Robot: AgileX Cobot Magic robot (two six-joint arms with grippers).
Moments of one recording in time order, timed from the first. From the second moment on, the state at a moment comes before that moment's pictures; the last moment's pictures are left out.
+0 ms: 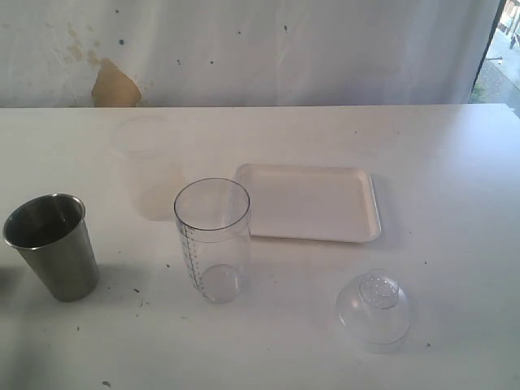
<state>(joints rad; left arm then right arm) 0.06 1.26 -0.01 -0.21 -0.66 0.01 -0.05 0.00 0.00 0.00 0.34 0.04</state>
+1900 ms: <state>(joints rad) 0.06 1.91 -0.25 -0.19 -0.94 0.02 -0.05 0.00 0.00 0.00 0.34 0.04</state>
